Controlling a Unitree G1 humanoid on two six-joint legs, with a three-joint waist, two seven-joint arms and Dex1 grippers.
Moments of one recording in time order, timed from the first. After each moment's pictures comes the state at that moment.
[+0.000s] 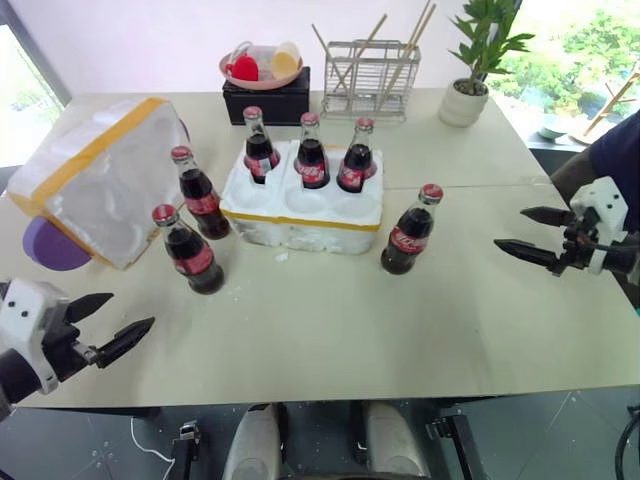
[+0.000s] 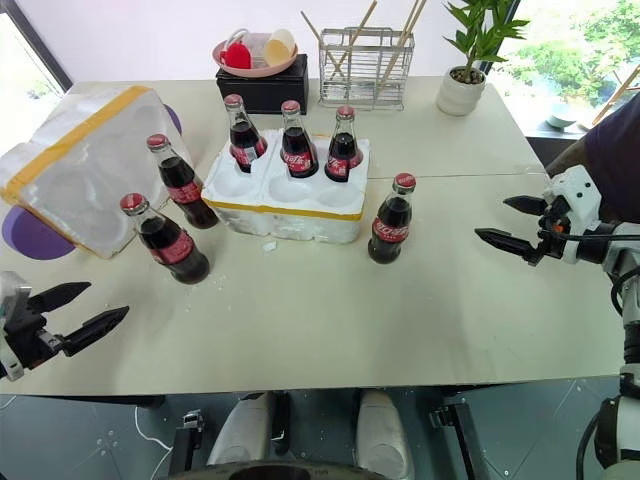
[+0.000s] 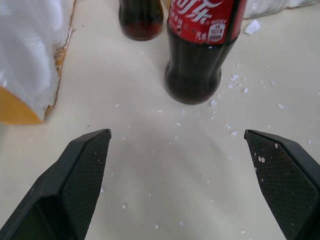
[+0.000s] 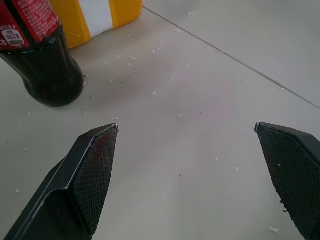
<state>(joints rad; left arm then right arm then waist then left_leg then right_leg) 0.47 0.79 0.74 -0.49 -0.67 0.61 -0.83 -0.42 -0.97 -0.25 0.44 0.33 0.25 1.18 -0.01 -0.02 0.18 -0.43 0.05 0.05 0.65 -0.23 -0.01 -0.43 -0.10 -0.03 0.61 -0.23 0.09</state>
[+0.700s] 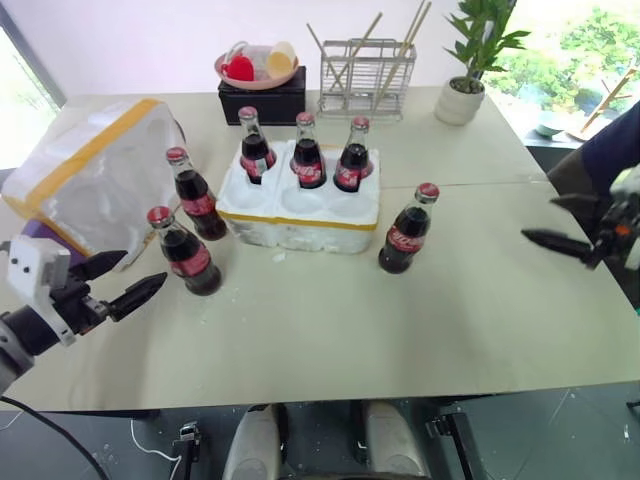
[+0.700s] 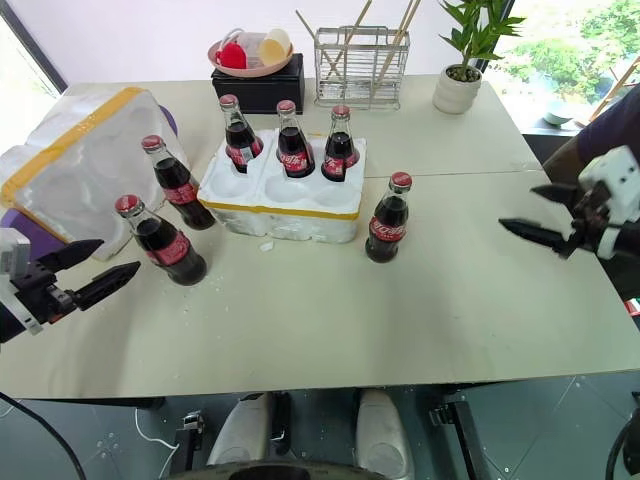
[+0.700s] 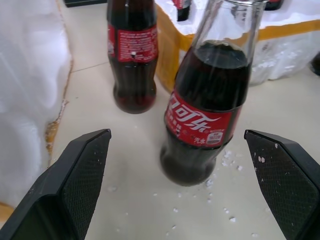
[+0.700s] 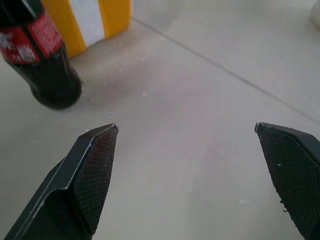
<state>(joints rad) 0.20 0.79 0.65 -0.41 -0.73 0.65 -0.81 -0.46 -1.11 -0.35 0.30 0.46 0.44 1.21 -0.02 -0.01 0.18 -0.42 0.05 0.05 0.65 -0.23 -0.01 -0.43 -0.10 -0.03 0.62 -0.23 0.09</state>
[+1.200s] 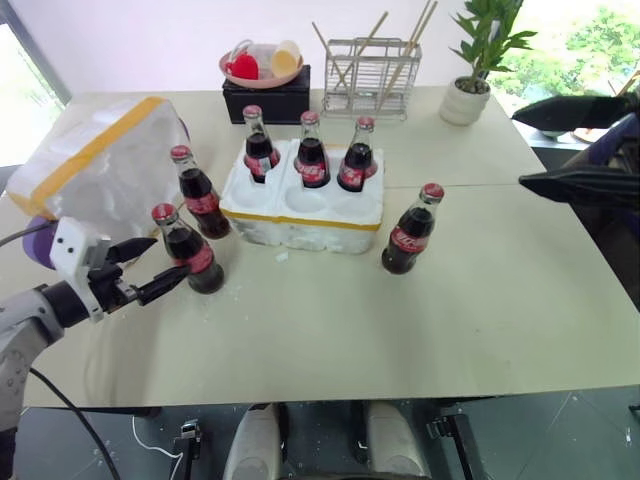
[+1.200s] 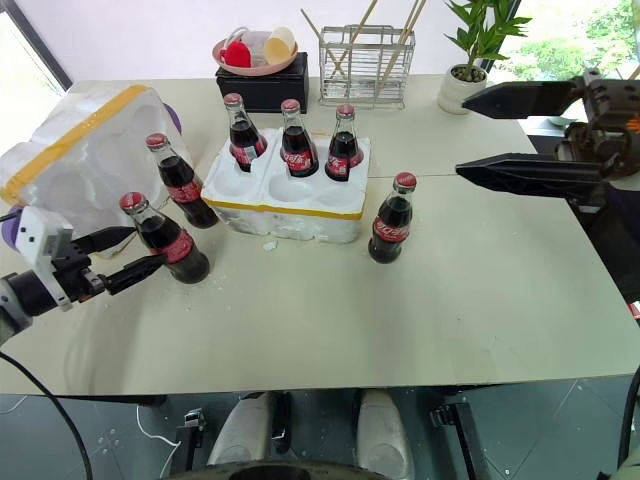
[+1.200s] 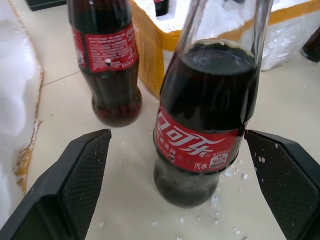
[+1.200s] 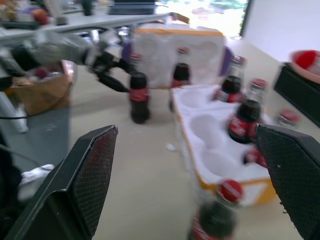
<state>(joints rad) 0.00 0.82 0.43 -0.25 -0.60 0.55 -0.85 -0.78 -1.20 -0.37 -0.19 1.05 0.99 1.26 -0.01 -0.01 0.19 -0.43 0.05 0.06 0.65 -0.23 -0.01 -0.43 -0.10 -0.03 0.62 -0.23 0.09</state>
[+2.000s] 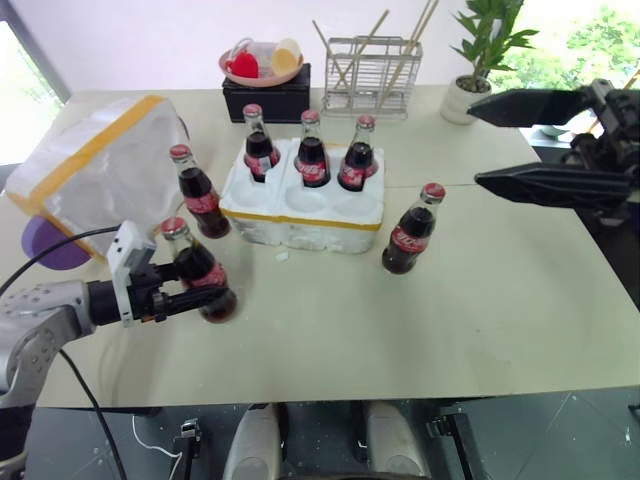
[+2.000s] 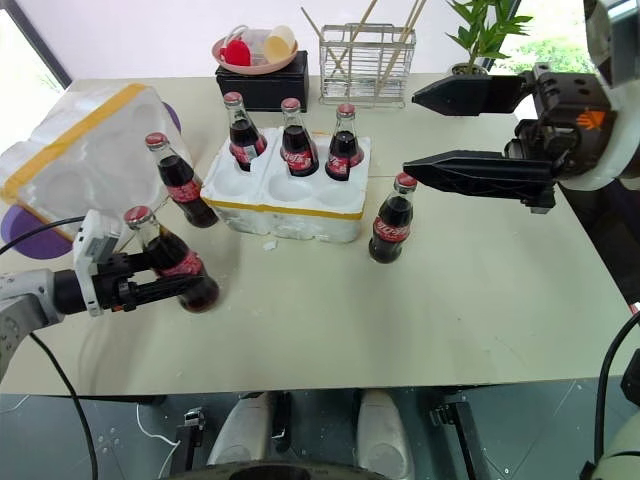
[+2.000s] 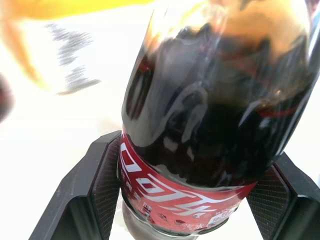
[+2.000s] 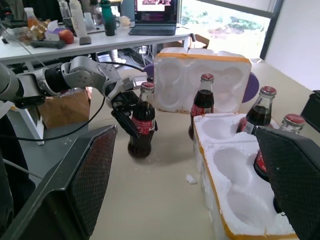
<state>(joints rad) -0.22 0.86 0.27 -0.28 -0.81 0.80 -0.99 -0.81 -1.09 -0.33 -0.26 1.15 1.01 1.04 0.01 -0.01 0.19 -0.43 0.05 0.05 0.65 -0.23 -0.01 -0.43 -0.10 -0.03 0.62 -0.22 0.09</state>
